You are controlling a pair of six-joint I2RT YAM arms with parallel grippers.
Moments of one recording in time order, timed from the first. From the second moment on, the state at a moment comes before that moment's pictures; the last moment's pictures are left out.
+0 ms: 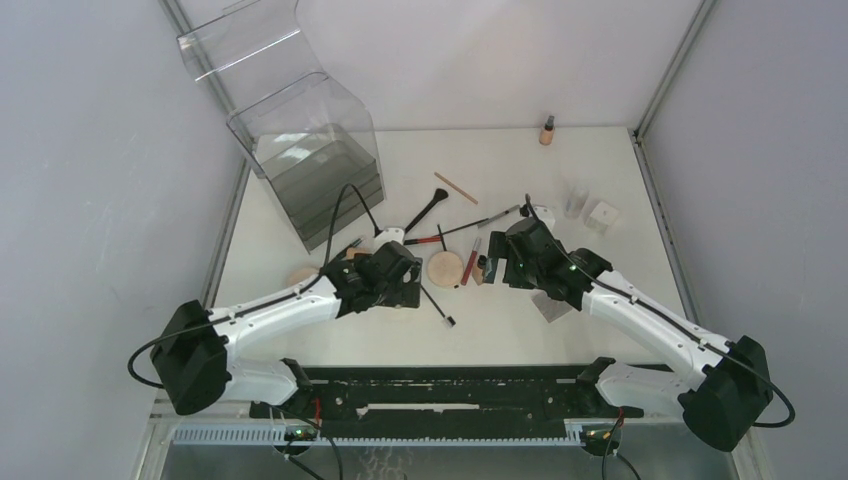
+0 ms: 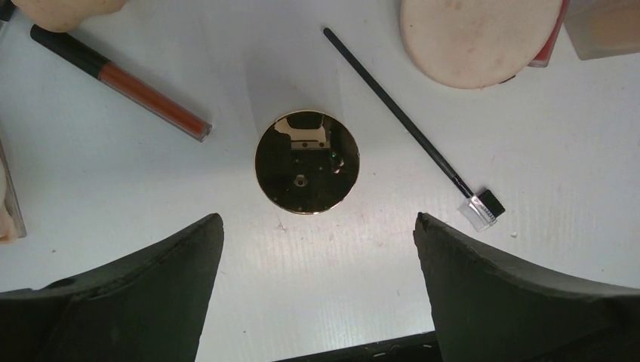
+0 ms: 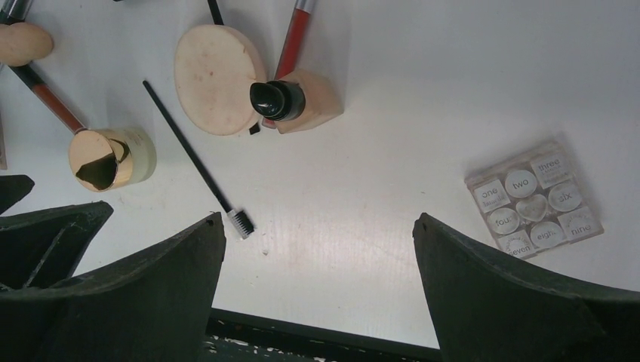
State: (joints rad) left arm -0.89 1.29 0.83 -0.55 -0.35 -0.66; right arm 0.69 1.11 0.87 -0.67 0.23 0.70
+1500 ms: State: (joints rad) left arm -0.85 1.45 0.81 -0.43 -0.39 -0.63; right arm 0.71 1.14 0.80 -0.54 0.21 0.72
